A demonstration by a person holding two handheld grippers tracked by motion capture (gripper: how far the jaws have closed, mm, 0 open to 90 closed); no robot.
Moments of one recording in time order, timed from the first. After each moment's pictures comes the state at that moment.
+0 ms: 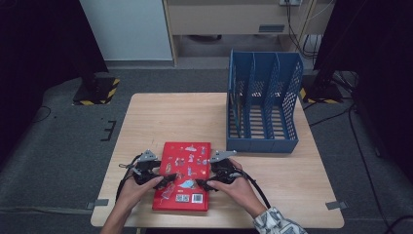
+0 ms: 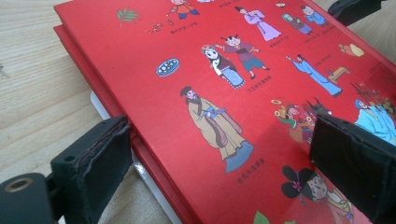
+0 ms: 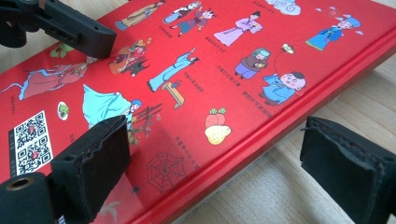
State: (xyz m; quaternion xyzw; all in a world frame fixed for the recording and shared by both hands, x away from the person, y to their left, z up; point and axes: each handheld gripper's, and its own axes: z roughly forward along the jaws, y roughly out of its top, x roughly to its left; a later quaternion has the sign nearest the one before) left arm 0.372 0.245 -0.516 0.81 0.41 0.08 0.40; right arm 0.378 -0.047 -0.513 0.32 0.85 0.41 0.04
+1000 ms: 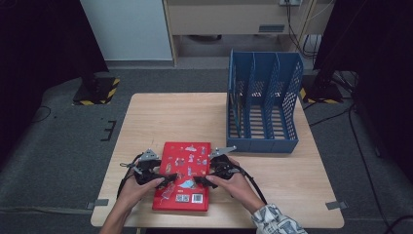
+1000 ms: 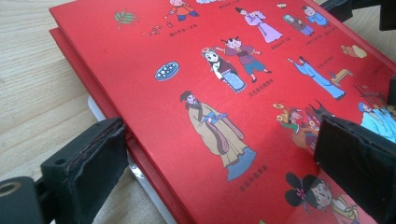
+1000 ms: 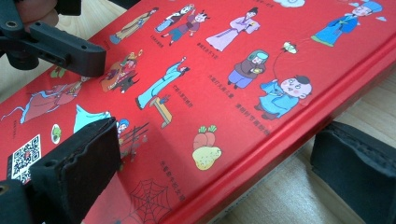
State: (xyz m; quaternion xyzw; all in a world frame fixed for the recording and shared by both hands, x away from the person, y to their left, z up) left arm 0.375 0.243 -0.517 0.82 0.41 0.08 0.40; right arm 0.396 -0.044 -0.526 0.34 0.83 0.43 -0.02
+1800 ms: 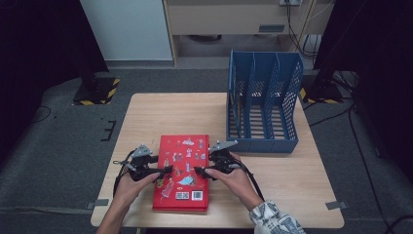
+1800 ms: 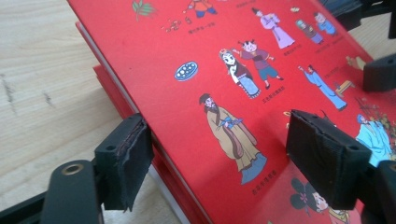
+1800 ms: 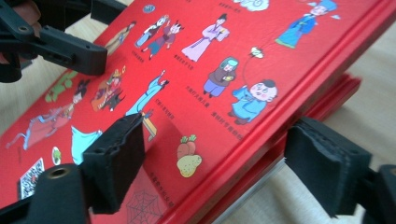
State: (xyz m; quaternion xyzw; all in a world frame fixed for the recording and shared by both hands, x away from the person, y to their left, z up) left arm 0.376 0.255 -0.494 0.79 0.42 0.10 0.43; right arm 0.400 -0.044 -0.494 0.35 0.83 0.44 0.03
